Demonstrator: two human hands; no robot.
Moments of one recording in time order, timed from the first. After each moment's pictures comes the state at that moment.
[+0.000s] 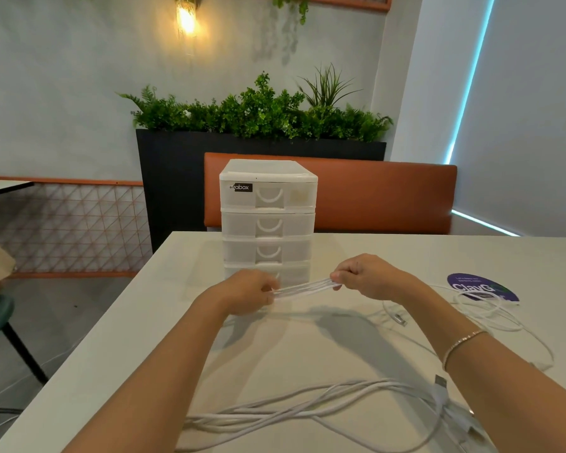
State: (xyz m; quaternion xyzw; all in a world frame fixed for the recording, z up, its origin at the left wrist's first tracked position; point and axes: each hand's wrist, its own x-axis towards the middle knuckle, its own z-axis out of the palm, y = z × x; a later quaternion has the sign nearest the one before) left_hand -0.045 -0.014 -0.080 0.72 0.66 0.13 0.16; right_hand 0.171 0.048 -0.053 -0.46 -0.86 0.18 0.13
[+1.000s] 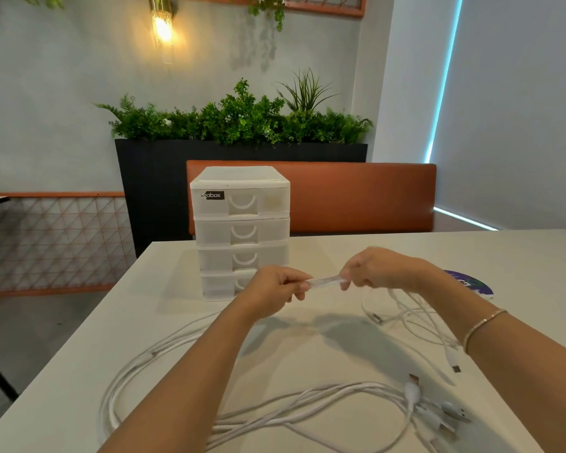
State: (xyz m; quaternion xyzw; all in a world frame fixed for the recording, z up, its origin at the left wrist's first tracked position) left_hand 0.023 0.010 -0.085 0.68 0.54 0.40 0.28; right_hand 0.215 0.050 -0.027 -0.50 -0.83 0.24 0.10
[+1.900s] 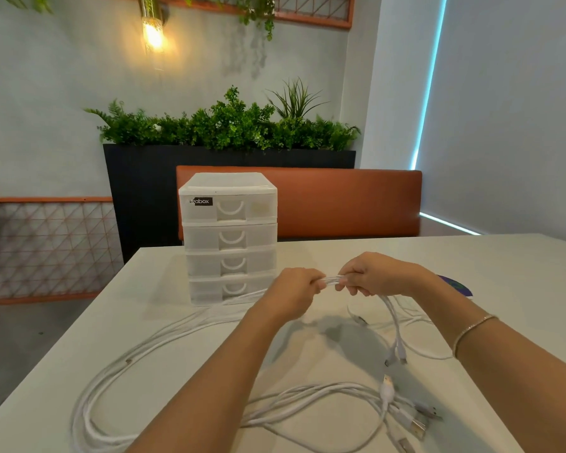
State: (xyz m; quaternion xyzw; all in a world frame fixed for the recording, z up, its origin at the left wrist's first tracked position) left_hand 0.068 0.017 -0.074 0.75 0.59 0.27 0.12; right_hand 0.233 0.052 -0.029 -0.48 -0.85 0.18 0.08
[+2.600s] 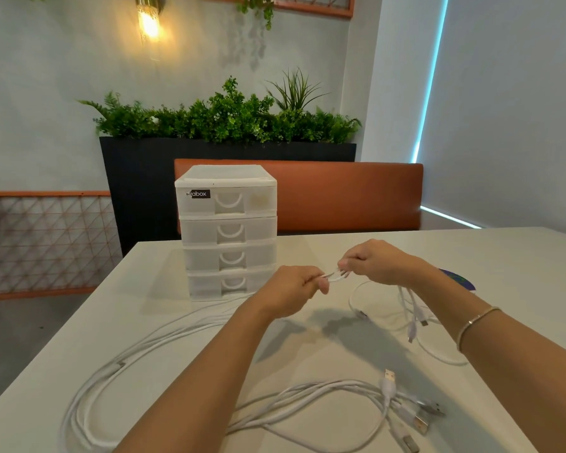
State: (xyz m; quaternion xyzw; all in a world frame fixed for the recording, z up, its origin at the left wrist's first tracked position) left_hand 0.058 0.012 -0.075 0.75 0.55 0.30 0.20; right_hand 0.232 0.062 -0.032 -0.49 -0.85 0.13 0.12
